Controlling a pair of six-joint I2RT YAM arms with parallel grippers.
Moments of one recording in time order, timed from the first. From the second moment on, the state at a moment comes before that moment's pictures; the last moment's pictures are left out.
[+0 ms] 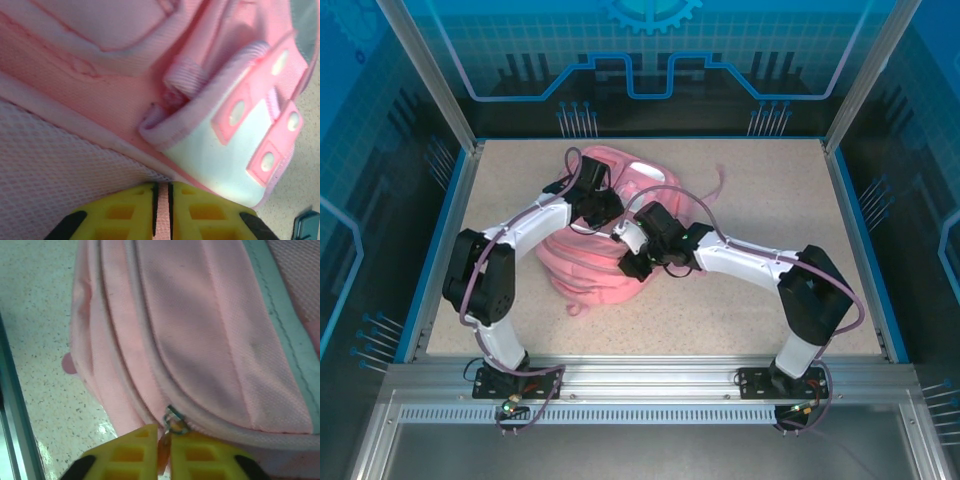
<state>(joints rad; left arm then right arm) -0.36 1.77 1.33 -0.49 0.17 -0.88 0.83 1.70 1.19 -0.38 -0.33 0.04</state>
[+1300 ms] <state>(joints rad) -0.71 1.23 0.96 -0.67 -0.06 -0.80 0.58 1.47 1.09 -0.48 -0.36 0.85</state>
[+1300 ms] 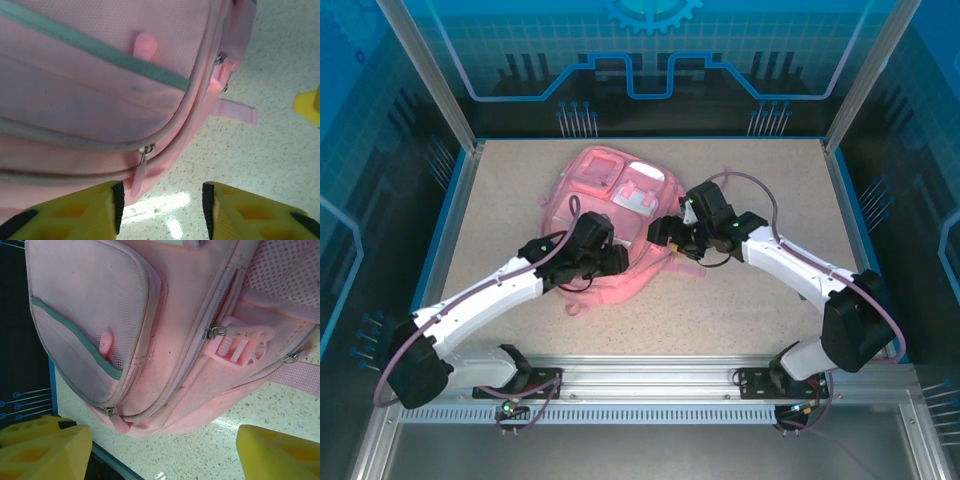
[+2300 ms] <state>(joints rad) -0.72 1.38 0.92 -0.57 -0.09 -0.73 0.63 1.56 1.13 -0.46 -0.40 0.93</state>
